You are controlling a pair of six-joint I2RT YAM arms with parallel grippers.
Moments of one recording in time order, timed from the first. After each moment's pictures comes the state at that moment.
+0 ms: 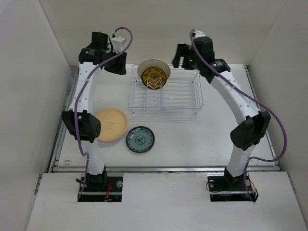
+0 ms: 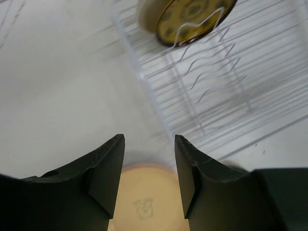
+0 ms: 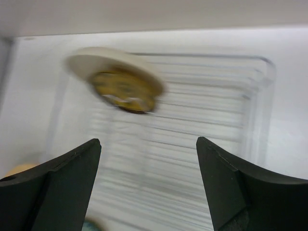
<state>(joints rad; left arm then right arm) -0.10 1.94 2.25 -1.13 0.28 0.19 0.47 1.86 2.03 -0.56 0.02 0.34</state>
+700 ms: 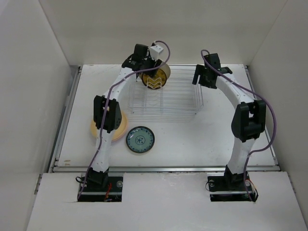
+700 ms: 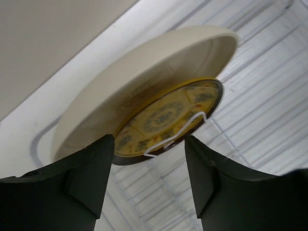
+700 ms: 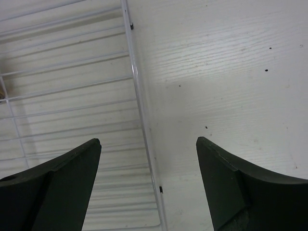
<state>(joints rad) -0.37 2.32 2.28 -0.58 0.19 0.26 0.20 1.96 1.75 -0.64 0.18 0.38</state>
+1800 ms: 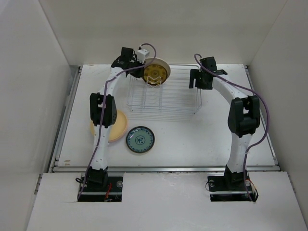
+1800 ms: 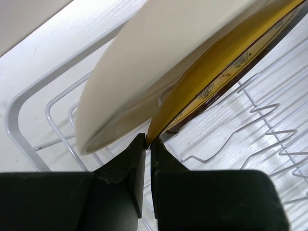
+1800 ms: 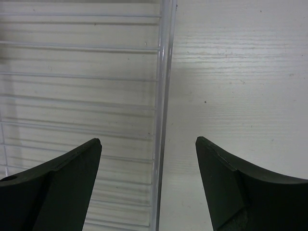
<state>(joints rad) -0.23 2.45 2.32 -0.61 0.38 0.25 0.19 2.07 1.75 -0.55 0.03 0.24</state>
